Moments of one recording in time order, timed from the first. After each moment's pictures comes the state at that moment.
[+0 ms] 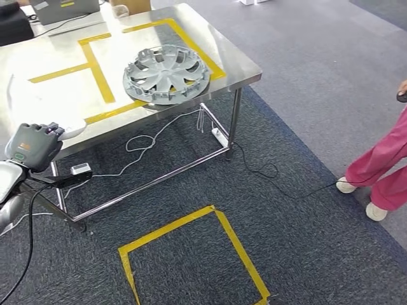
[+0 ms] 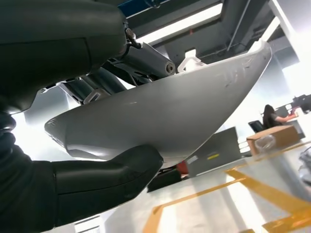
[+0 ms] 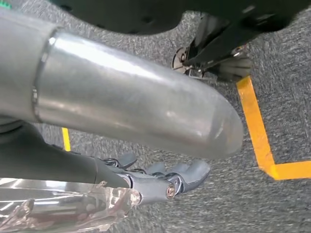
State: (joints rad) left arm -0.61 0.55 -0.60 -1.13 -1.25 0.37 -0.05; right arm -0.05 0.16 -0.76 -0.20 0.99 -0.12 -0.16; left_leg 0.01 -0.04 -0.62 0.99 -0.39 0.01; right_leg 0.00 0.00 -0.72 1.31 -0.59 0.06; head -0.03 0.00
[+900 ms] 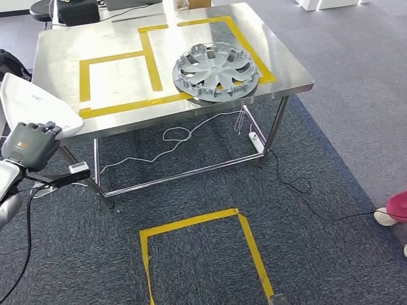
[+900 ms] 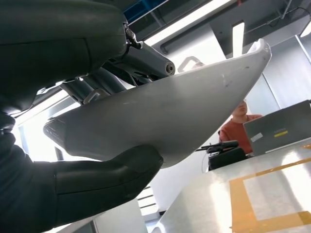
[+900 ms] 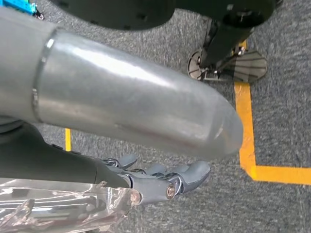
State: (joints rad) left arm -0.62 0.55 -0.61 -1.13 -1.25 0.37 -0.04; right arm -0.05 0.16 -0.78 -0.20 0.97 -0.12 -0.13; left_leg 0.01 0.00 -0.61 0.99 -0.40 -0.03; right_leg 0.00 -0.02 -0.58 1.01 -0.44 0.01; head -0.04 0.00
